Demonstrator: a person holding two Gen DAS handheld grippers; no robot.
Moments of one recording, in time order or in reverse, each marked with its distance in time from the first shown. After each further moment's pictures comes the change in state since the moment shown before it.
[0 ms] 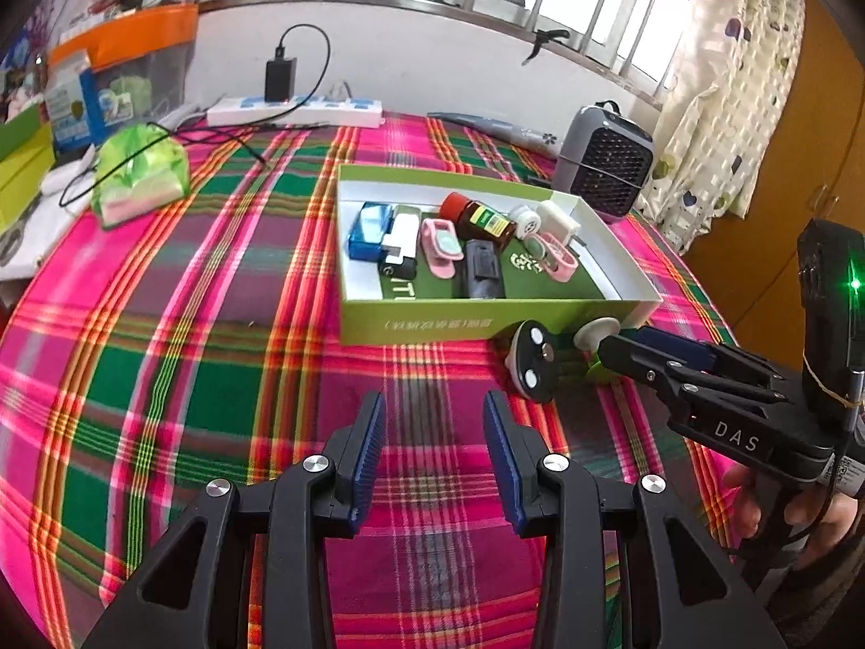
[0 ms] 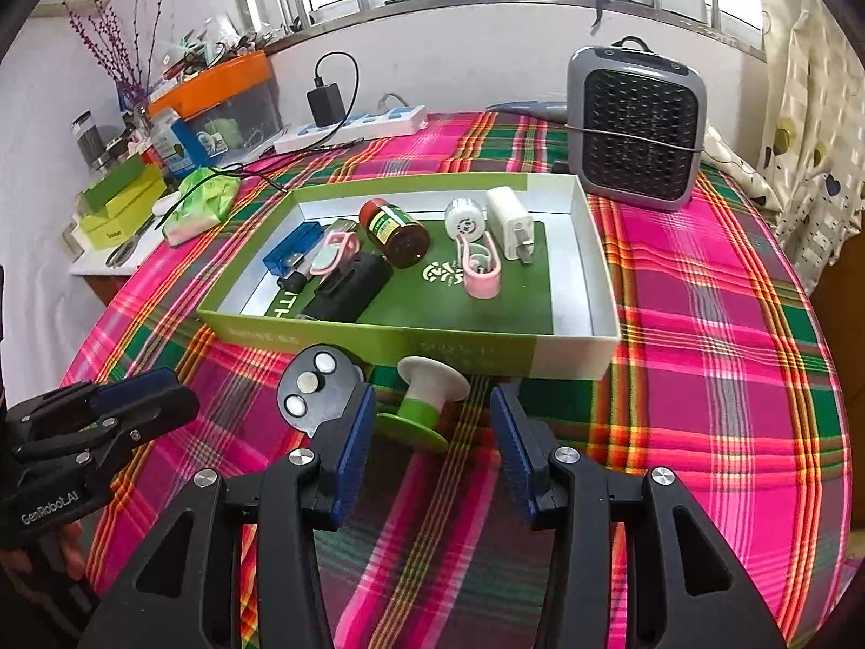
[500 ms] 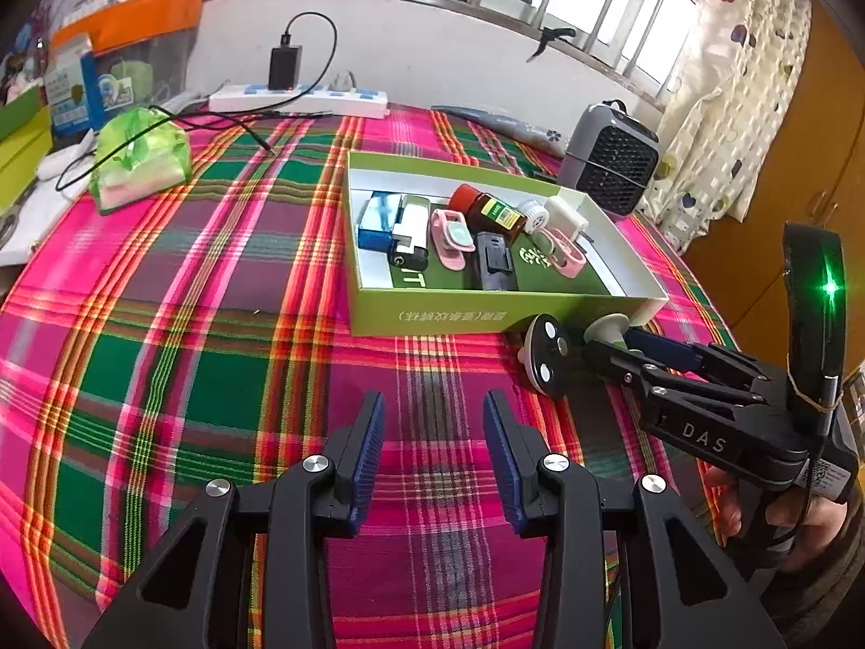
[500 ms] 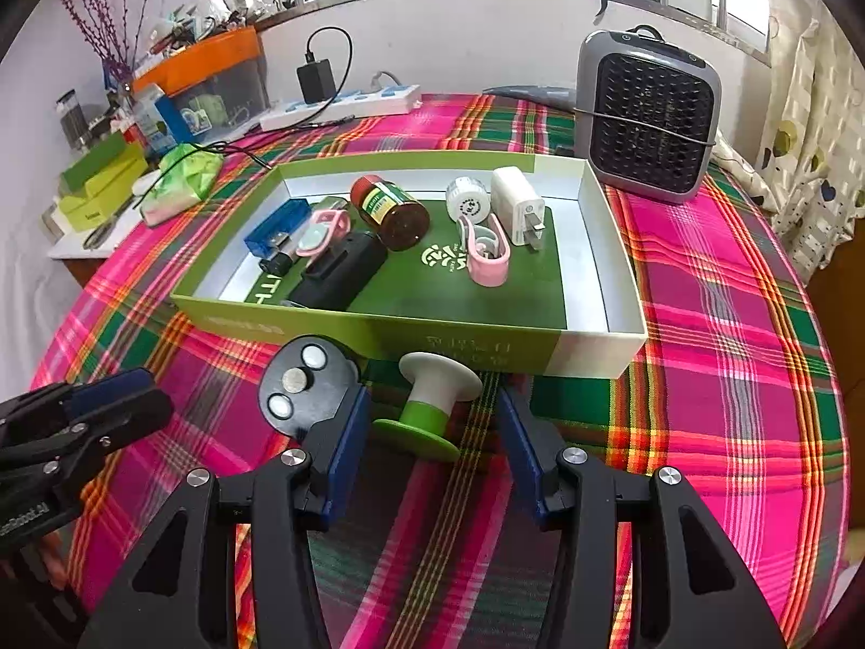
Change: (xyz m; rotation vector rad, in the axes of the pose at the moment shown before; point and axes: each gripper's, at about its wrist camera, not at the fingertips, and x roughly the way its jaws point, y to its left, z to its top) left arm 0.004 0.009 -0.002 -0.014 0.011 -0.017; right arm 0.017 0.009 -0.001 -0.024 0.041 -0.068
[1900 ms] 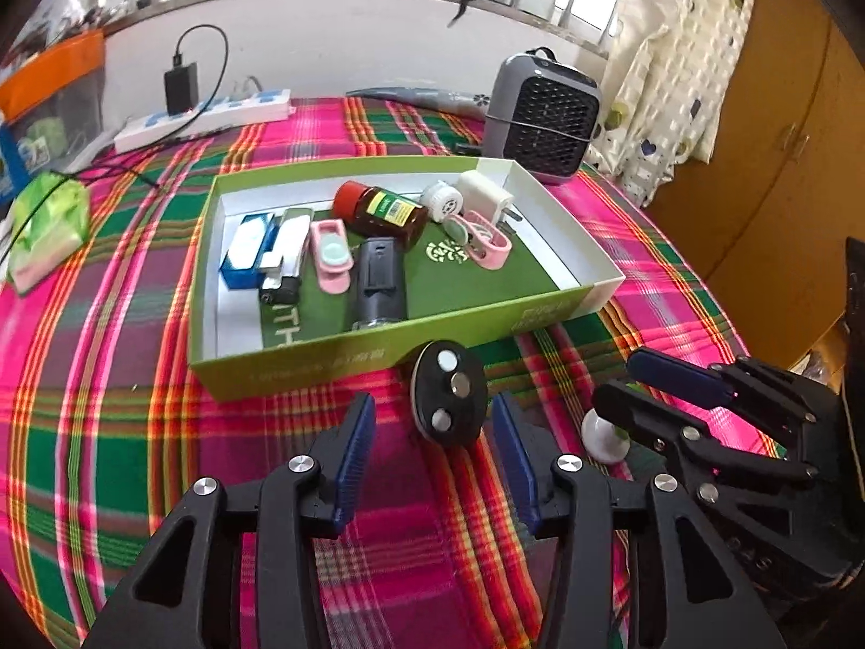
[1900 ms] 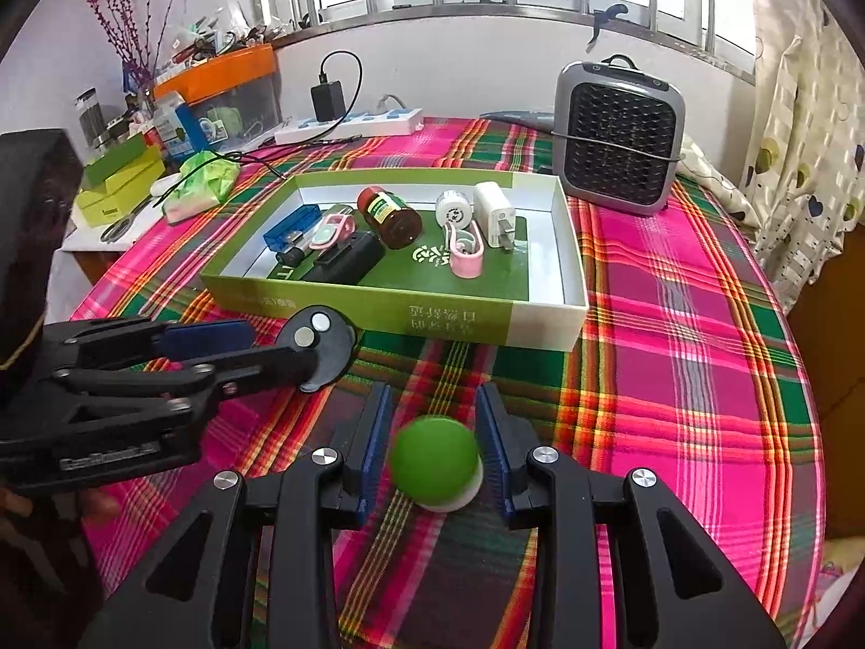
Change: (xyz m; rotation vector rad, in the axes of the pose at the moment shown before) left arm 0.039 -0.059 0.021 0.164 0.065 -0.051; right arm -0.039 -0.010 -0.020 -0.028 -0.072 0.011
